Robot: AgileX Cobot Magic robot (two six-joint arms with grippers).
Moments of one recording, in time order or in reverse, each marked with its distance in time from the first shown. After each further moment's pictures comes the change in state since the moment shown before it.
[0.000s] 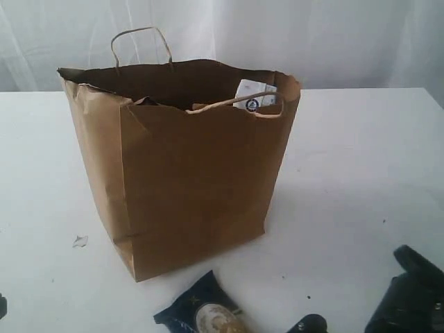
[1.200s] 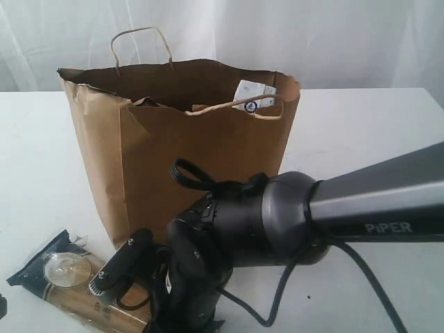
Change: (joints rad) left arm 0.000 0.000 0.000 0.000 0.000 0.000; right arm 0.008 0.482 -0.612 -0.055 -0.137 -0.350
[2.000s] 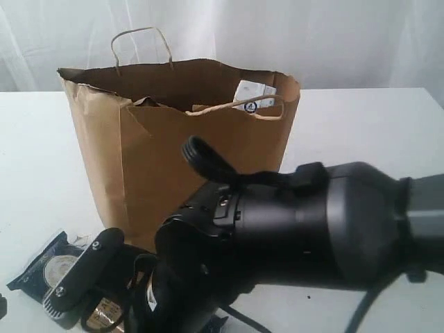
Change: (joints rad) left arm 0.000 0.000 0.000 0.000 0.000 0.000; right arm 0.095 -0.182 0.002 0.002 0.048 0.000
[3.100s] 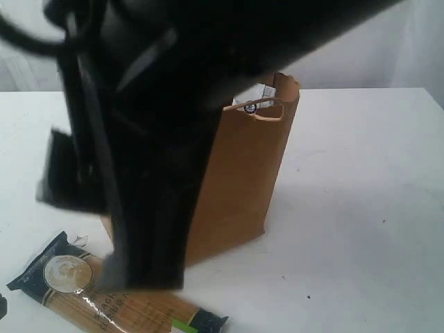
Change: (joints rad) left arm 0.000 0.000 0.000 0.000 0.000 0.000; right arm 0.026 -0.401 -0.431 -0.164 0.296 -0.373
